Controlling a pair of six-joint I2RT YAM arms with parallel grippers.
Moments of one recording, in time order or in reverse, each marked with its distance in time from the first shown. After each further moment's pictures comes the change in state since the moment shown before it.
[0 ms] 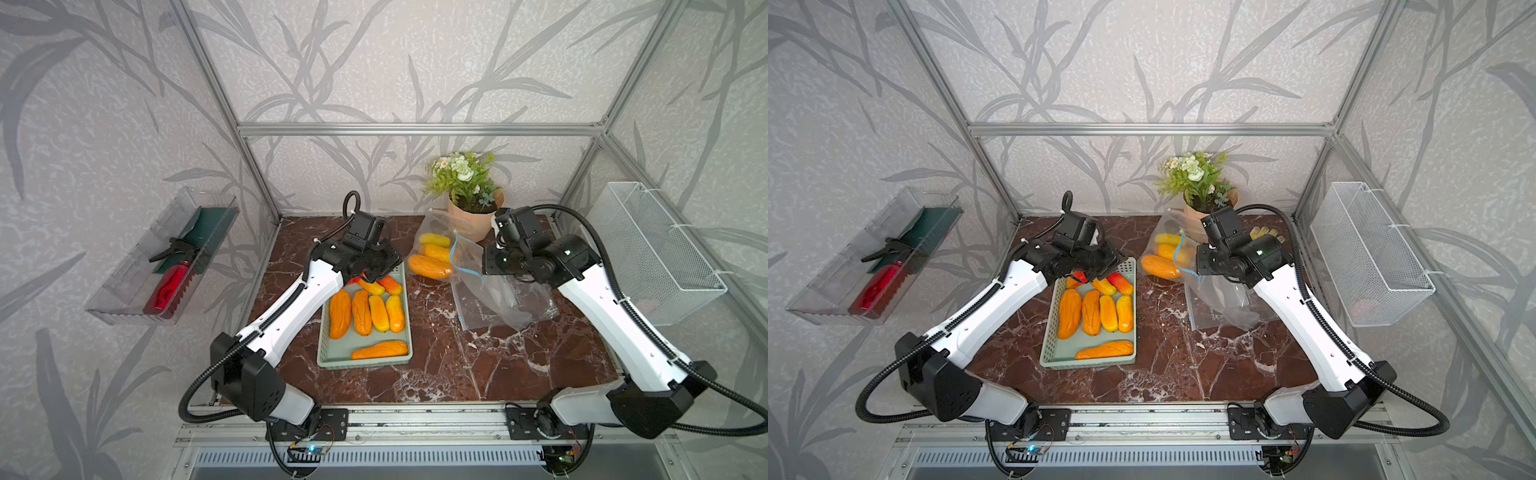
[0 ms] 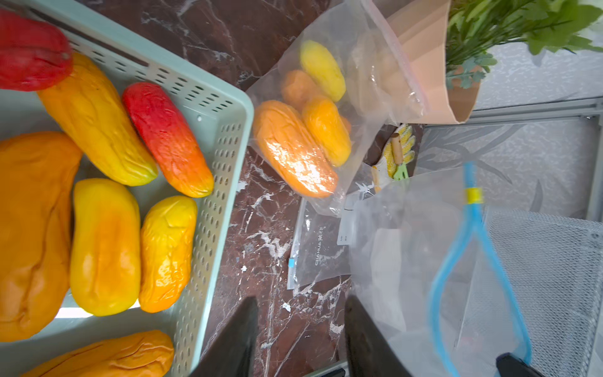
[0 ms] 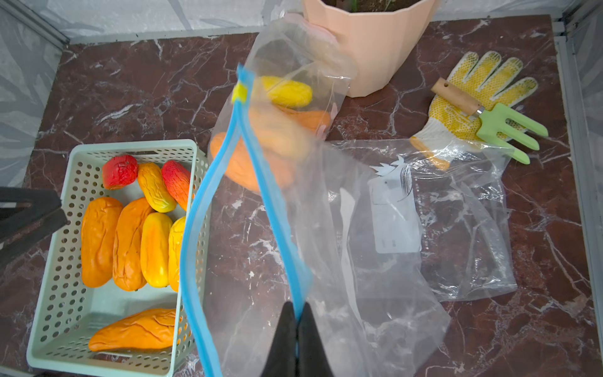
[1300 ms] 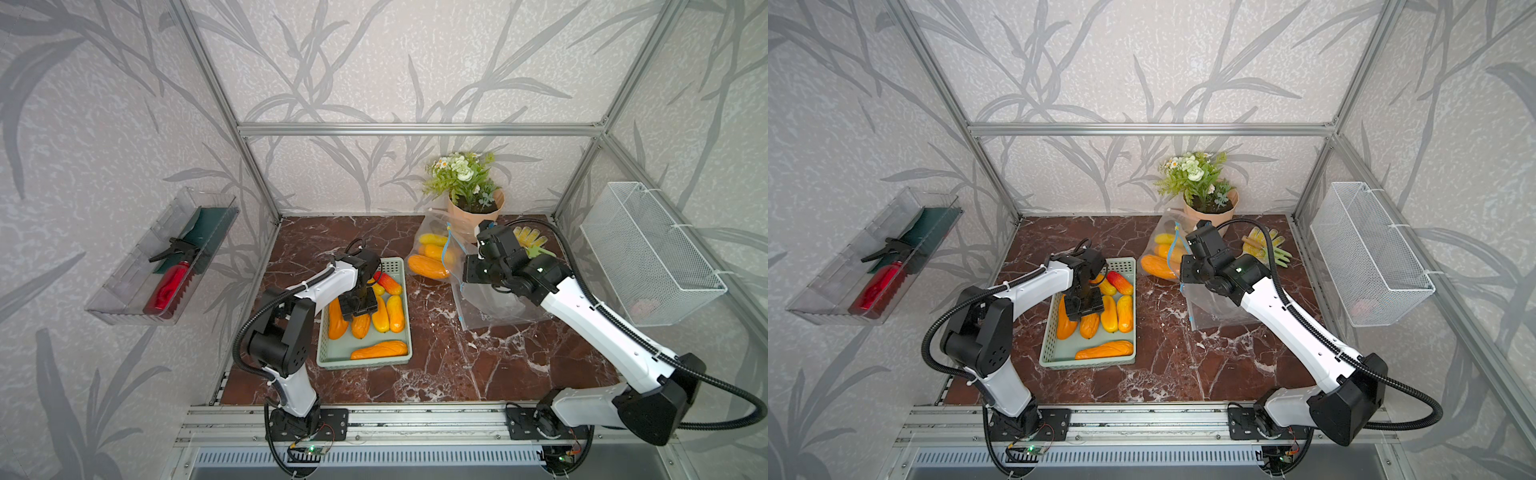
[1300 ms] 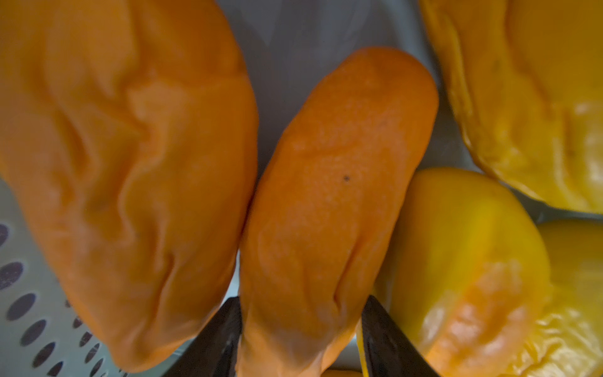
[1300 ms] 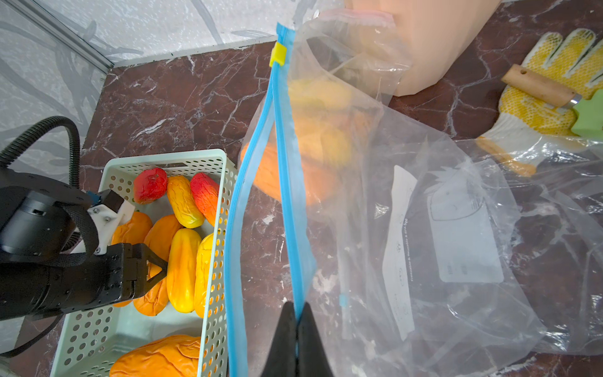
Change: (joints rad) left arm 0.100 0.269 -0.250 -0.200 -0.199 0.321; right arm 0.067 -0.026 -0.247 0.309 -0.026 0.088
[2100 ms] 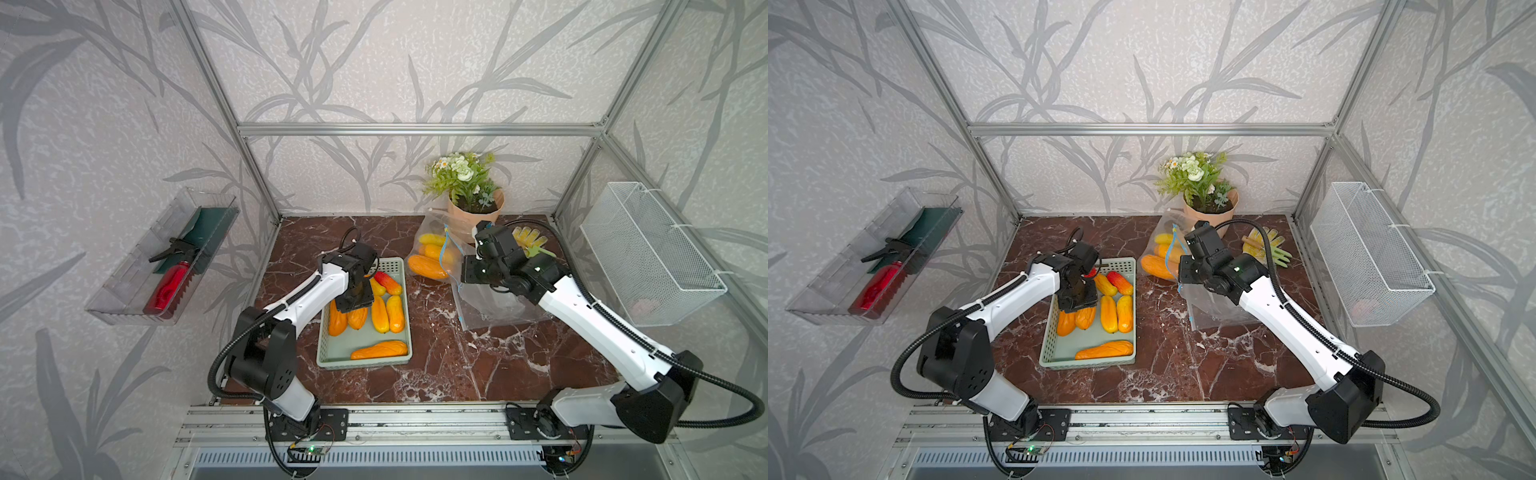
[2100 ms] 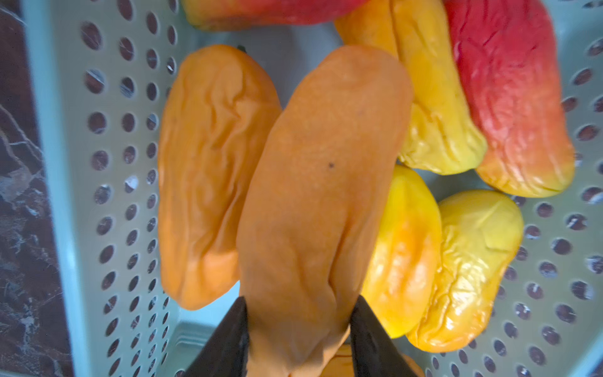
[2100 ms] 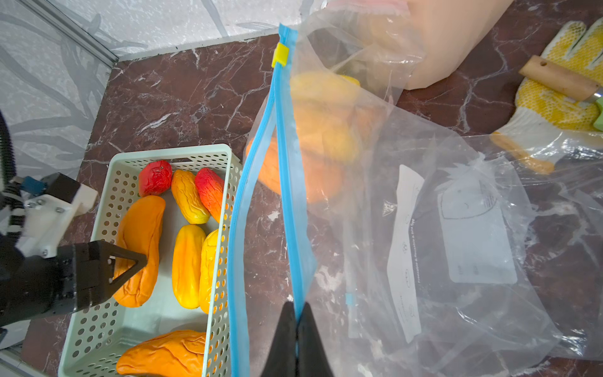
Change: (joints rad) left arm -0.014 -0.175 0.025 -0.029 -0.063 0.043; right arm 0.000 0.010 0.000 0.006 -0.030 0.002
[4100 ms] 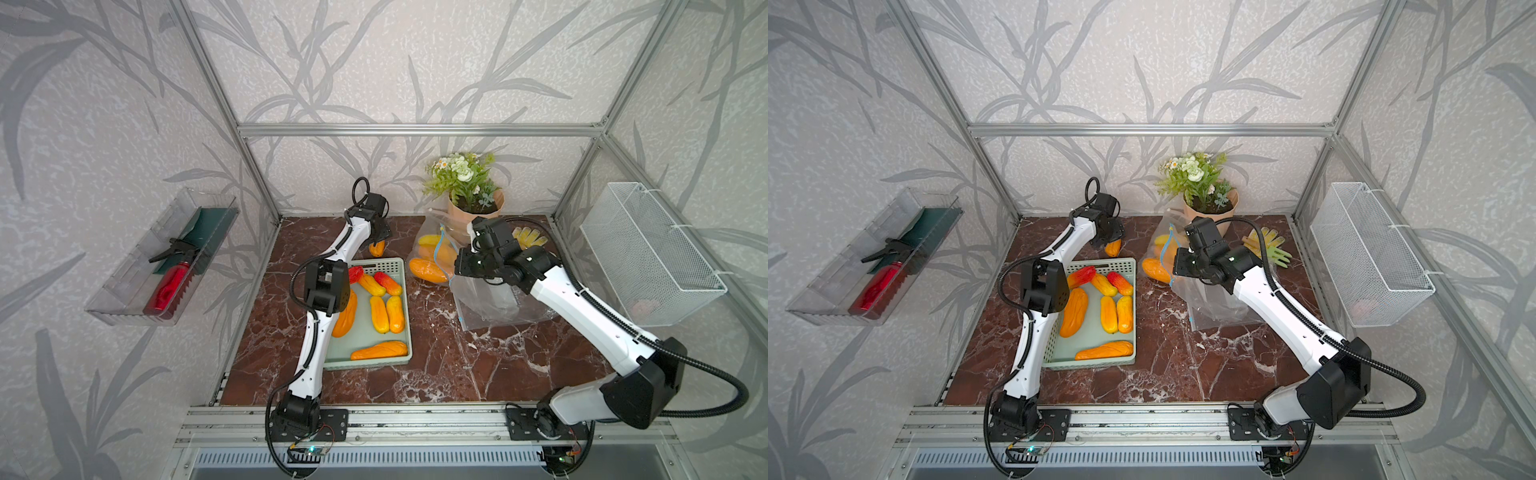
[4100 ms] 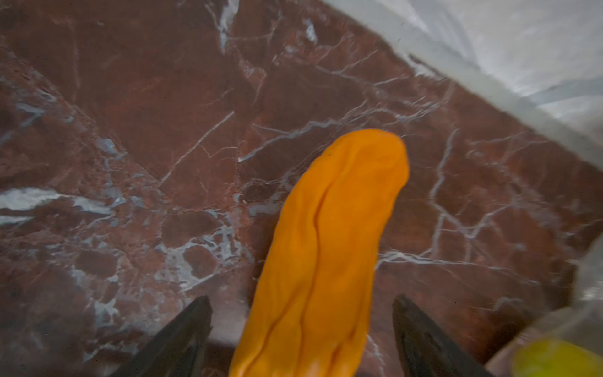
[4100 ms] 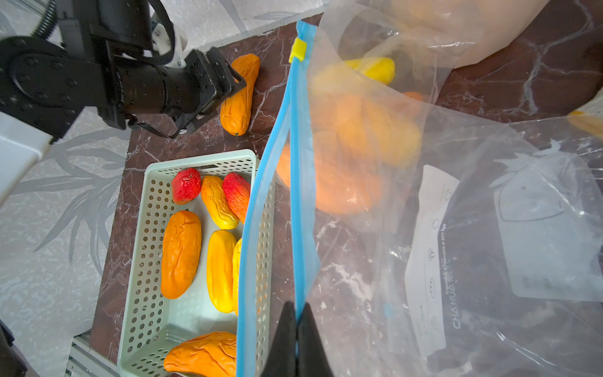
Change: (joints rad) left arm 0.130 0.975 1.146 0.132 -0.055 0.048; right arm -0.061 0.081 0.042 0.050 -0.150 0.061
